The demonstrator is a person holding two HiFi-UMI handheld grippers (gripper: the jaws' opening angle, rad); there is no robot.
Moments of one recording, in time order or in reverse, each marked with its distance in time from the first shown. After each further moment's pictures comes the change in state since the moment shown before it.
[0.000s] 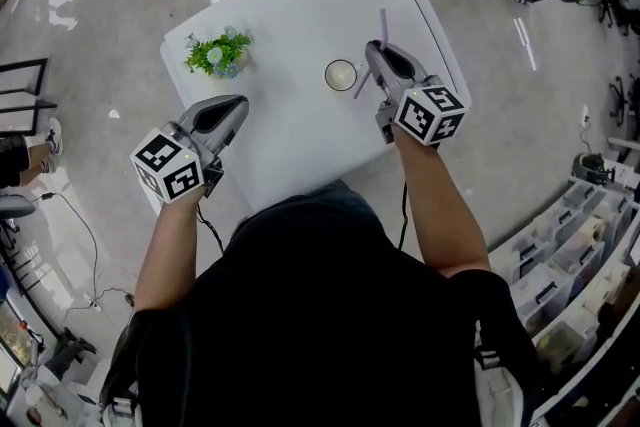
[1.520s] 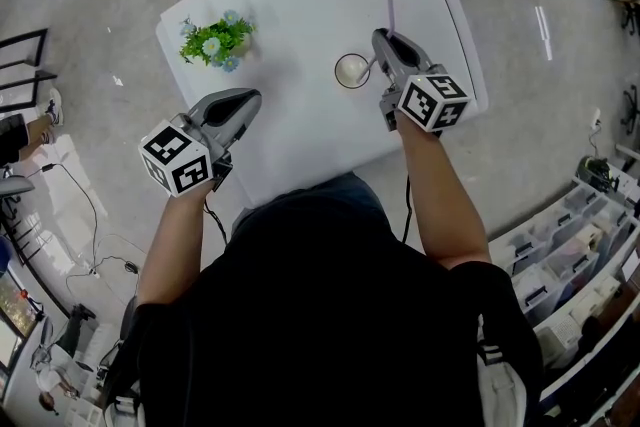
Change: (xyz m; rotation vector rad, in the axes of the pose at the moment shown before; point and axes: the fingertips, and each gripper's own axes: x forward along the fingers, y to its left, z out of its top) left arm 0.037 0.032 -0.032 -0.108 0.062 0.013; right arm 0.058 -0.052 -0.051 0.073 0.094 -0.007
